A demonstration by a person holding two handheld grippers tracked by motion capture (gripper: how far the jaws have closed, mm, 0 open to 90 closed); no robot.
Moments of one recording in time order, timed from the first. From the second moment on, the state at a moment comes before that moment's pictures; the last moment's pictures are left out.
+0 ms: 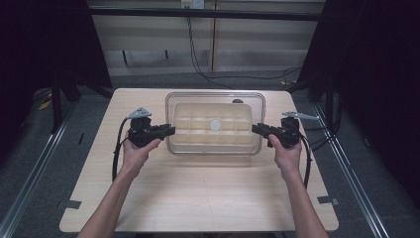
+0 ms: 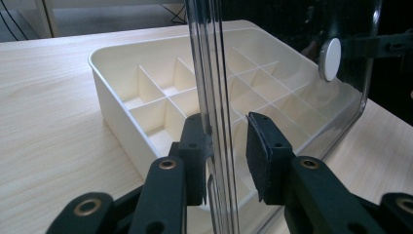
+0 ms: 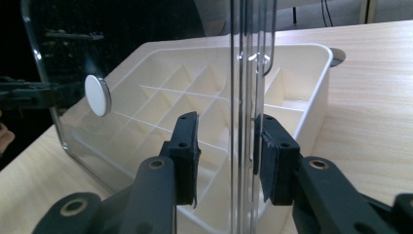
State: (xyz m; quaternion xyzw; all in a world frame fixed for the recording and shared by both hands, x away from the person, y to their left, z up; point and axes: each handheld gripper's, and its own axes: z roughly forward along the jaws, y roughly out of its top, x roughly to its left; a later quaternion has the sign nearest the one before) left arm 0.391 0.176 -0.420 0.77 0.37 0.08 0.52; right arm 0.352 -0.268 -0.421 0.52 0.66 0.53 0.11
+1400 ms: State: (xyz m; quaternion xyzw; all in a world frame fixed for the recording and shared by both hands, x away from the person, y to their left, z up) left arm 0.358 0.177 -0.408 0.78 0.35 0.08 0.51; right arm 0.317 -0.268 -0.399 0.50 0.68 0.53 0.13
